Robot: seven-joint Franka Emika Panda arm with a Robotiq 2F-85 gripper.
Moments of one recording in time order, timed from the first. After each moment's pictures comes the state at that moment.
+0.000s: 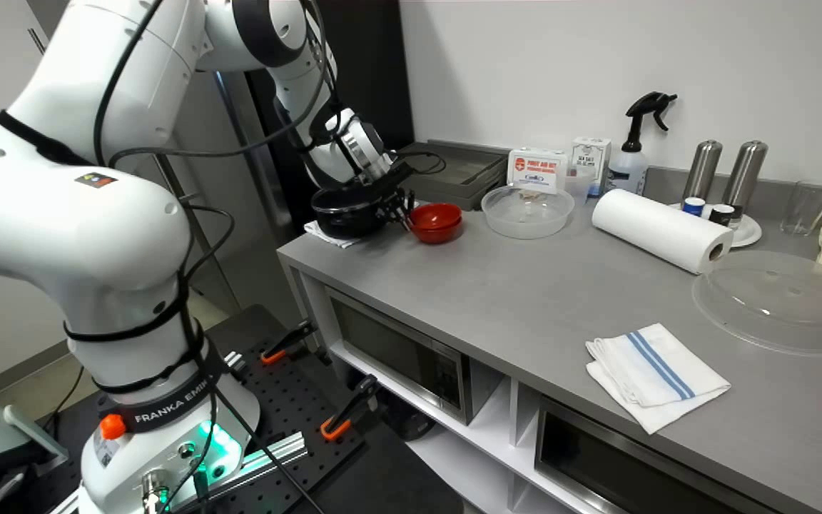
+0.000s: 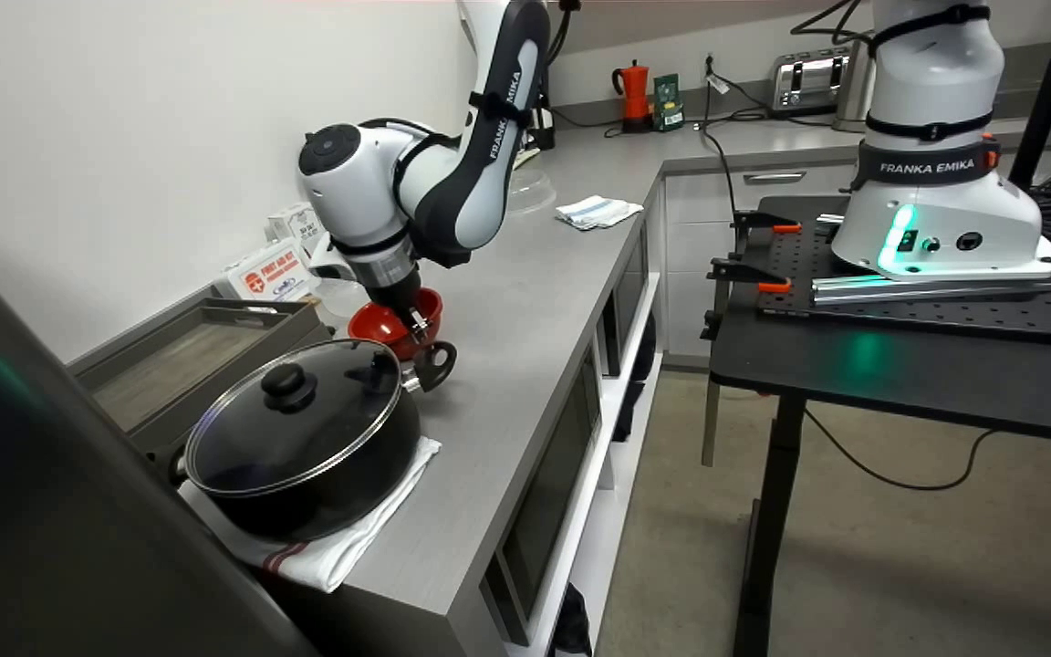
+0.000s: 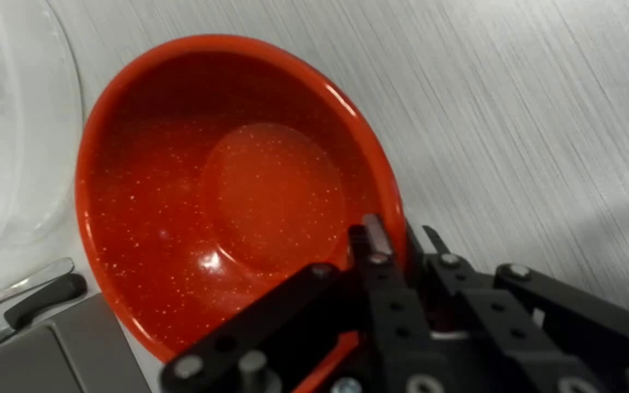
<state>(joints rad) 0.47 0.89 0.01 -1.62 -0.76 2.49 -0.04</state>
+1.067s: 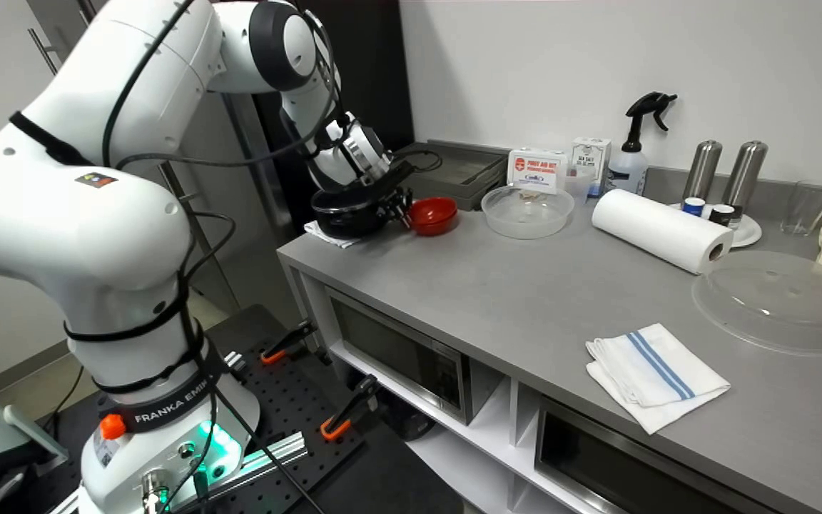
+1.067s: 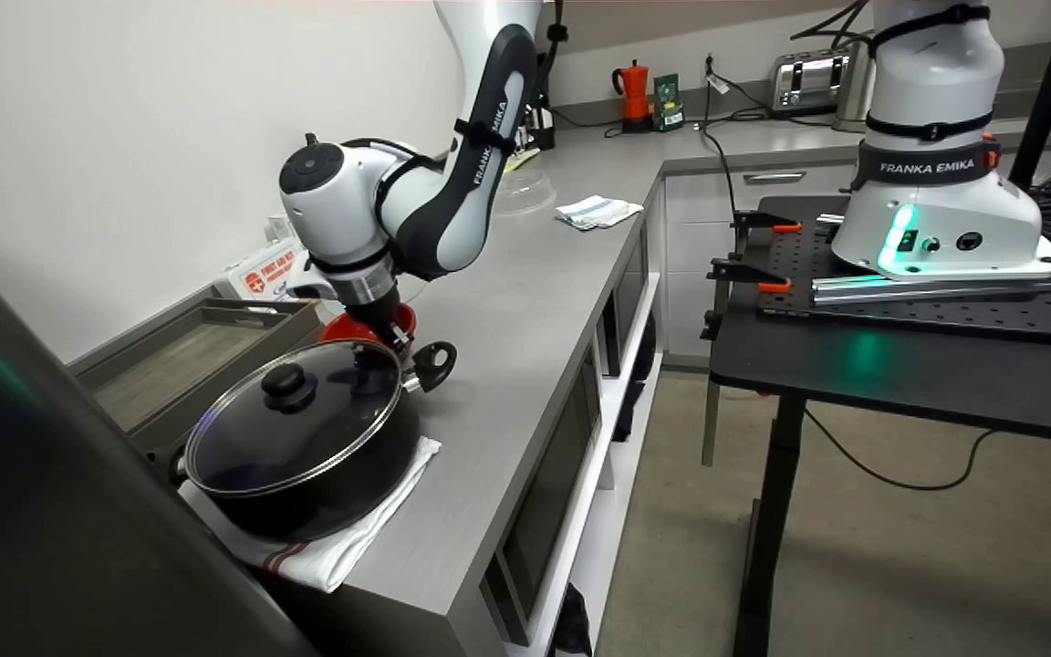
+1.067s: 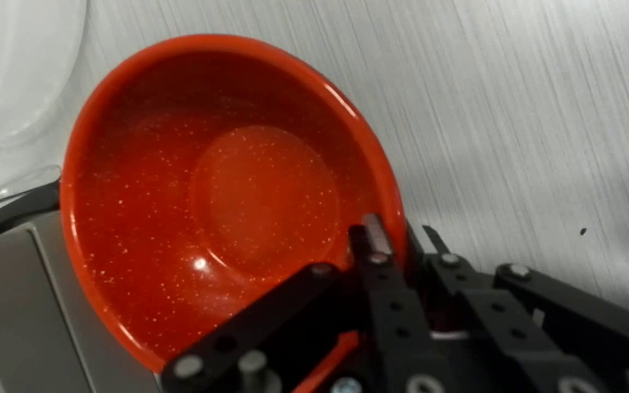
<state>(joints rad) 0.47 0.99 0.04 -1.47 -0.78 2.49 -0.16</state>
